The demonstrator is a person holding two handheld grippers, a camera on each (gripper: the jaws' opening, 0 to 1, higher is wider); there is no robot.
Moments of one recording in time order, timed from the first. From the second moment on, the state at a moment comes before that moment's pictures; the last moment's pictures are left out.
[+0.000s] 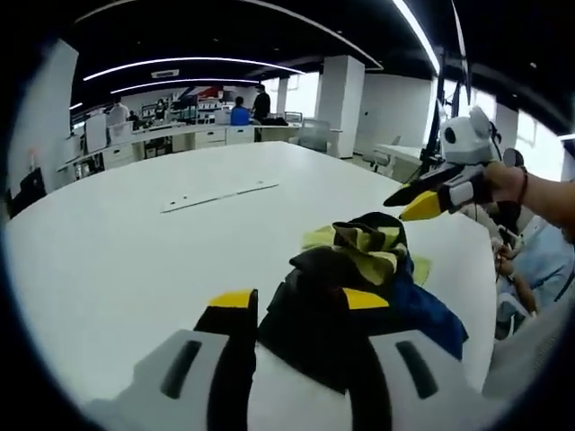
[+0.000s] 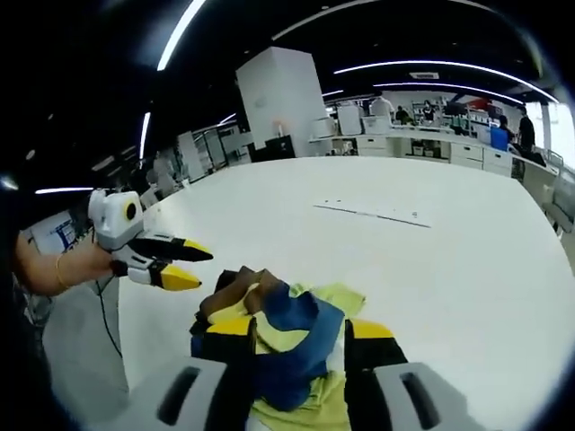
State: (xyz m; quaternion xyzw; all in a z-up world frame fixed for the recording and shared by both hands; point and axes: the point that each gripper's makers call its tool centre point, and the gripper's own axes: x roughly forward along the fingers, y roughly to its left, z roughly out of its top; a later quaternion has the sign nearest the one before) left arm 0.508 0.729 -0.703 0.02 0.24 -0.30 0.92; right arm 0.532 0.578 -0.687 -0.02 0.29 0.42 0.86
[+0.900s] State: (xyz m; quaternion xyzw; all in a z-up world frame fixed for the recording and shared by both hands) left arm 0.524 0.717 -0.741 0.01 0.27 -0.32 0.91; right arm 0.558 0.581 -0.717 -0.11 0.33 0.42 0.84
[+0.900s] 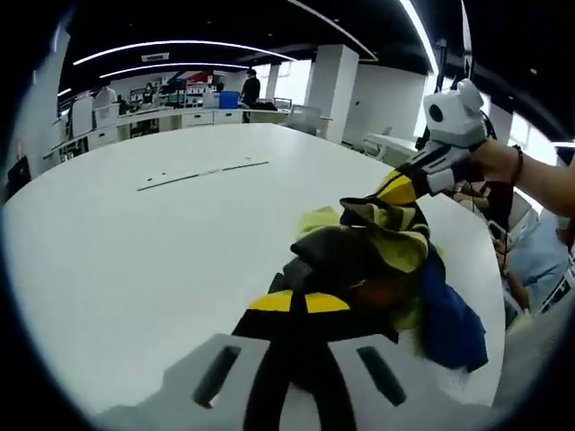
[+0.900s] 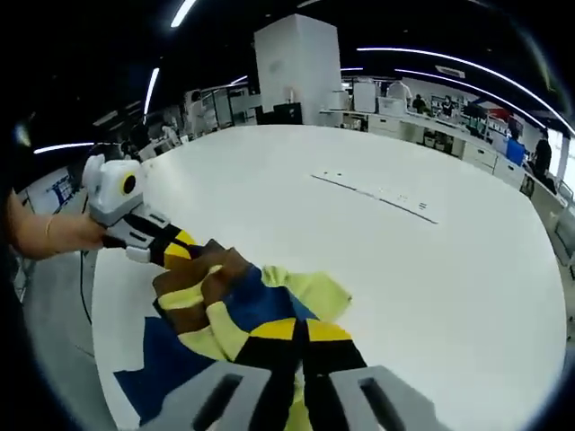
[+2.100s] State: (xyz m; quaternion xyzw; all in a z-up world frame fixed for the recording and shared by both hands) left arm 0.511 0.799 -0.682 -0.04 0.23 -0.22 0.95; right arm 0.565 0.516 -0.666 -0.07 0.29 0.34 0.89
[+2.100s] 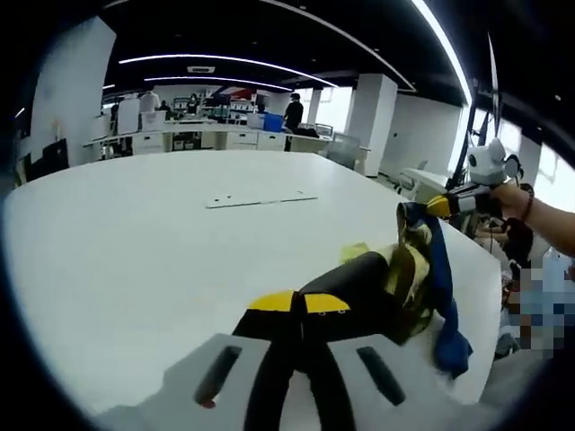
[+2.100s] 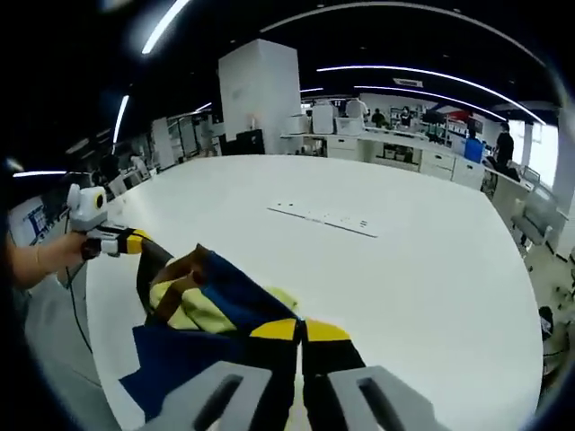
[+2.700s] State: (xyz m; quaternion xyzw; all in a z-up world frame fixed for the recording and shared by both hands) left arm 0.528 0.842 -0.668 -0.06 0.22 -0.18 0.96; right arm 0.601 0.495 -0.669 -0.03 0.30 0.30 0.91
